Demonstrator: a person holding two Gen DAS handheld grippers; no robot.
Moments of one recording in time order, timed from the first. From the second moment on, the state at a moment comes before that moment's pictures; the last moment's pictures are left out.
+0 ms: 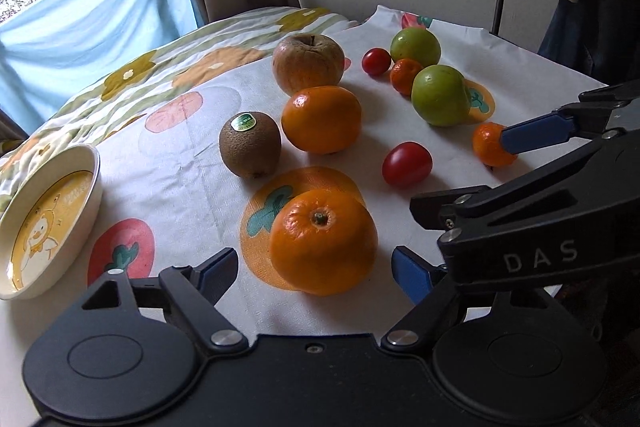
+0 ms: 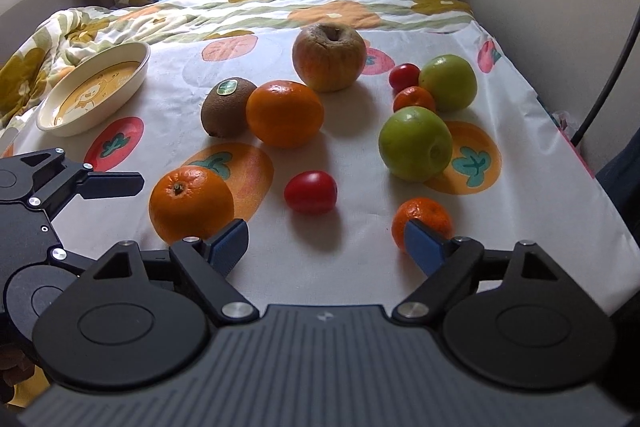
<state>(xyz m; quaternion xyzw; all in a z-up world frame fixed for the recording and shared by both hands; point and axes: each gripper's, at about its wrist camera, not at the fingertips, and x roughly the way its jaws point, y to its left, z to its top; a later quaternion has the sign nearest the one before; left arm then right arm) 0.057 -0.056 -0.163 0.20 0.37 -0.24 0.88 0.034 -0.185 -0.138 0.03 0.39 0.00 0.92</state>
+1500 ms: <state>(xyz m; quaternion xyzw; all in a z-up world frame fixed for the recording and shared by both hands) 0.049 -0.028 -0.139 0.15 0.37 -0.16 0.90 0.075 -0.160 -0.132 -0.02 0.38 0.05 0.92</state>
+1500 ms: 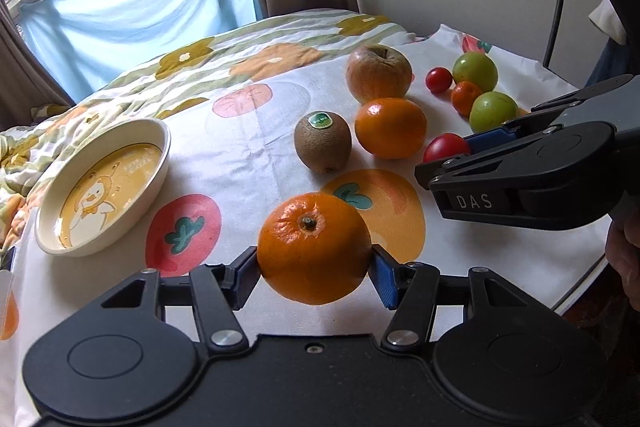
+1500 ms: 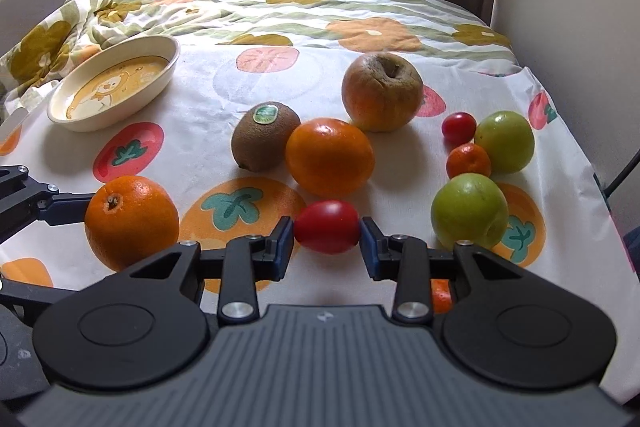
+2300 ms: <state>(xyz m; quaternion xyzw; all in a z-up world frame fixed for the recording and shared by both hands) 0.112 0.087 -0.048 0.09 0.34 0.00 0.94 0.147 -0.050 -0.035 -0.03 0.35 0.19 0.92</state>
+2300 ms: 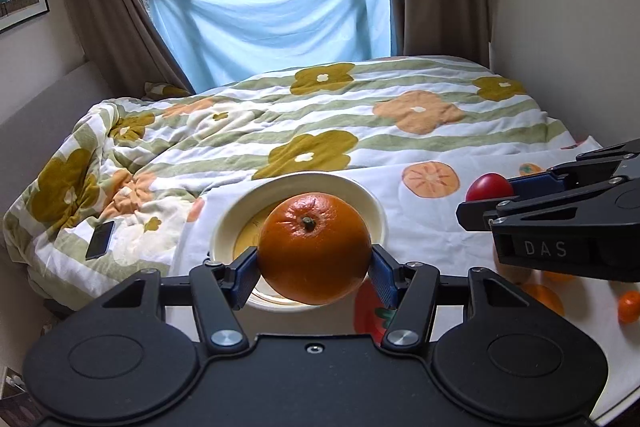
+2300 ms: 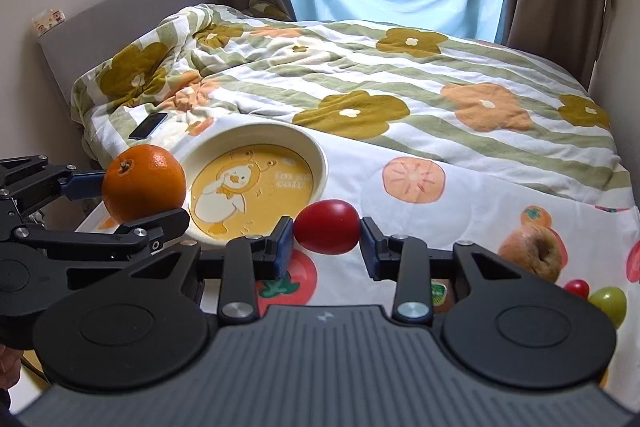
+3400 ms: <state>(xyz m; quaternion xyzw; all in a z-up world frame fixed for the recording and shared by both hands) 0.277 0.151 -0.130 0.15 0.40 -0.06 0.90 0.305 0.037 -0.095 -0.01 0.41 0.13 0.90</state>
